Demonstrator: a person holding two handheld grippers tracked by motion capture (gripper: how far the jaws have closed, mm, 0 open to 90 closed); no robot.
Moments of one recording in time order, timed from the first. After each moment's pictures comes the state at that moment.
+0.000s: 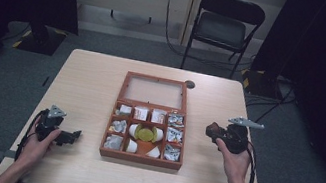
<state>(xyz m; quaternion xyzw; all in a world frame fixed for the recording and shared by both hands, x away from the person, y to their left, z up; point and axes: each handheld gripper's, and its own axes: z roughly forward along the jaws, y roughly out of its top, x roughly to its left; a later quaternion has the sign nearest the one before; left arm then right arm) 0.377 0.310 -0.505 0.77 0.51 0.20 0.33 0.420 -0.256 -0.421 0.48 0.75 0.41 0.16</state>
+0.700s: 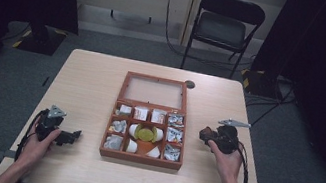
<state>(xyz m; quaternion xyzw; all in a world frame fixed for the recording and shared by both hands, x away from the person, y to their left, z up) 0.377 0.310 -0.505 0.77 0.51 0.20 0.33 0.433 -0.244 -0.452 0.49 0.77 0.37 0.14</state>
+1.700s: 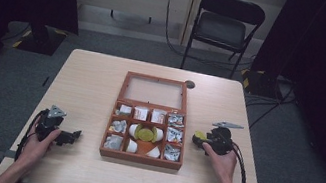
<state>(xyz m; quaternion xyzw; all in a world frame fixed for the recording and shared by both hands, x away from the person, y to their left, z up) 0.377 0.310 -0.505 0.77 0.51 0.21 0.33 0.439 -0.237 -0.476 0.49 0.78 0.36 0.13</state>
